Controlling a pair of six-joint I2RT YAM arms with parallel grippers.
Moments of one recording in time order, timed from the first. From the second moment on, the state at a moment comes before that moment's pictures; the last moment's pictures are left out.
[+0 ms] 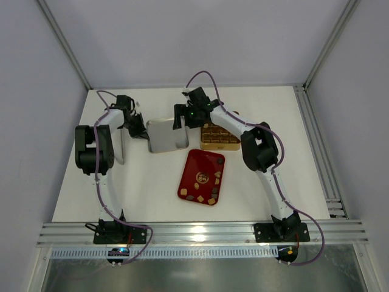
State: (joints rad) left arm 0.00 2.08 1.49 -0.58 0.32 -0.30; right arm 0.59 2.38 2.04 -0.49 -0.26 0.40
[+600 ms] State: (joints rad) left arm 0.07 2.08 1.48 -0.61 0.42 -0.32; right arm 0.59 2.39 2.06 -0.51 -0.26 0.40
